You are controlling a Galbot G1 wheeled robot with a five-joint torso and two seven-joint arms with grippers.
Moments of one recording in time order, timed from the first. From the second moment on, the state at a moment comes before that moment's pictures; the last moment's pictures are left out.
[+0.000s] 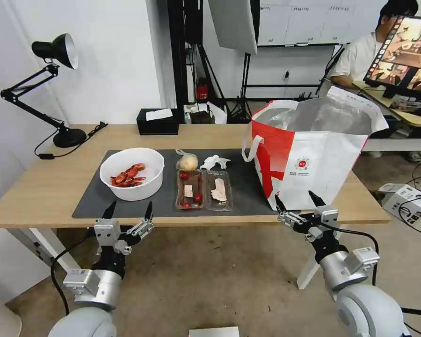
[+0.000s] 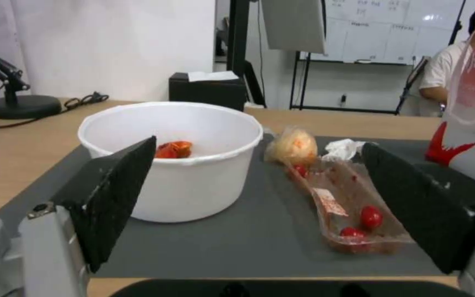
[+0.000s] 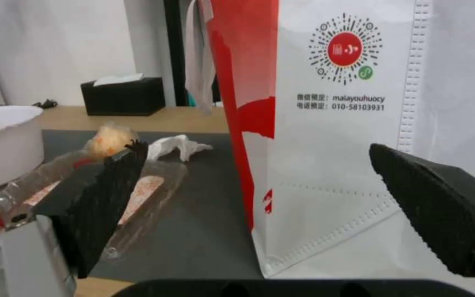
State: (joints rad) left arm 1.66 -1.32 -0.53 -2.33 -0.26 0.08 -0.12; right arm -1.55 1.22 0.57 2.23 0.37 -0.13 -0.01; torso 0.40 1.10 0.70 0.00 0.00
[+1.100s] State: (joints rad) left arm 1.68 -1.29 -0.56 -2.33 -0.26 0.08 -0.12; right arm -1.35 1.20 0.50 2.27 1.57 -0.19 0.29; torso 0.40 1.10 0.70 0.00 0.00
